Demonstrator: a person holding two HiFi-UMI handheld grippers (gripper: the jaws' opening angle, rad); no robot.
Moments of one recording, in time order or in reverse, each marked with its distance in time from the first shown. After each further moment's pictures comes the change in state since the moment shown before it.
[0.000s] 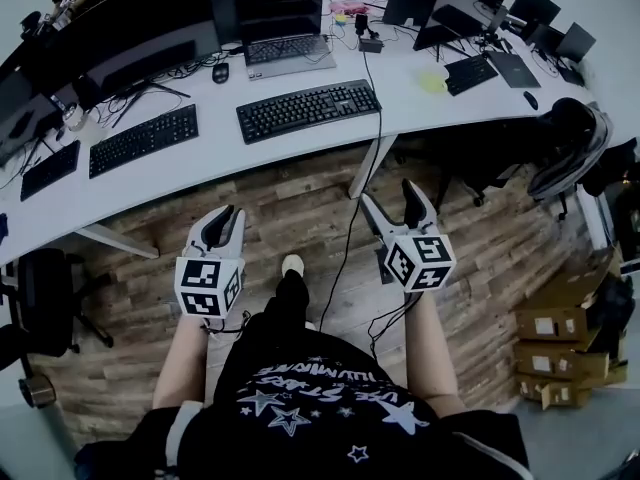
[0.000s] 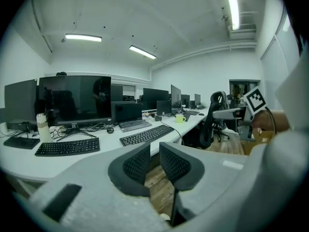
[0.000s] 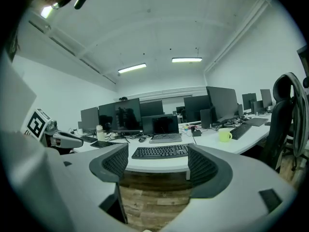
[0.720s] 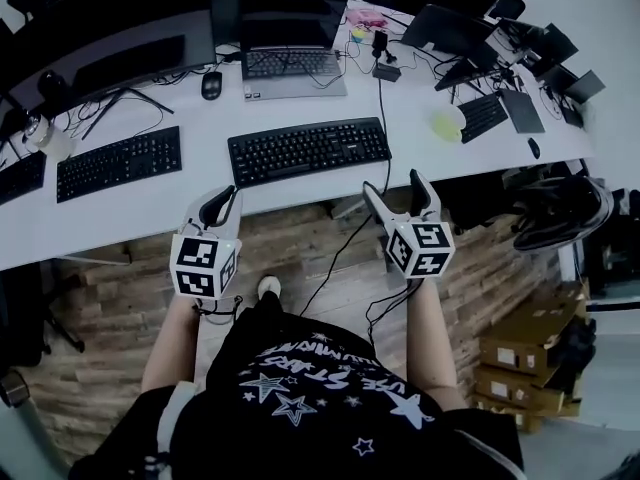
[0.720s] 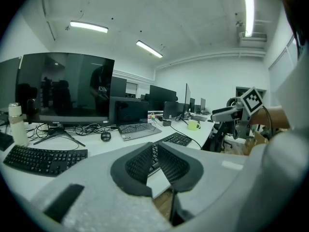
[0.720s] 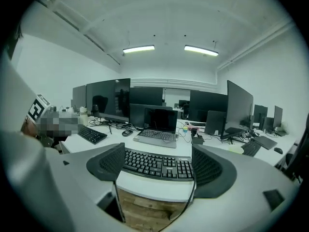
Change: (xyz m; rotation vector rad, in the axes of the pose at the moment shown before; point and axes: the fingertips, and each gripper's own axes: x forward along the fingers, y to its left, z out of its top) left arm 0.178 0.112 0.044 -0.080 -0.010 -0.034; right arm 0.208 -0.064 0.043 -0.187 0.152 -0.024
